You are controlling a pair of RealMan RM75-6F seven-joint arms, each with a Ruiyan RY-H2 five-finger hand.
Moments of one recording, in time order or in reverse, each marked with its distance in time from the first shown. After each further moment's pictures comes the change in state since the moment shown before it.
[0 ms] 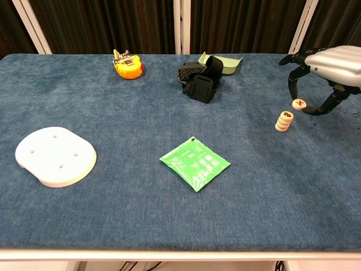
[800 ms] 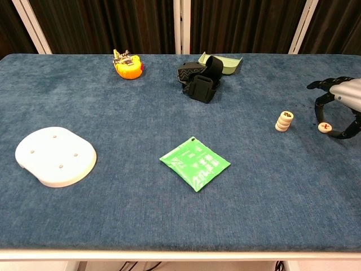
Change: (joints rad) left arm -0.006 -0.008 0.001 0.004 0.000 -0.011 0.012; right arm -0.078 -0.102 -0.057 0.251 -0.019 0.014 0.119
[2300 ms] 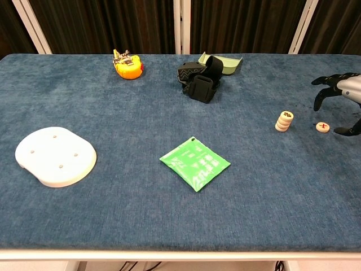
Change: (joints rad) left arm 0.003 0.000 0.000 -0.006 0.004 0.007 0.011; right arm 0.002 0.055 -0.018 -0.062 0.008 0.004 0.020
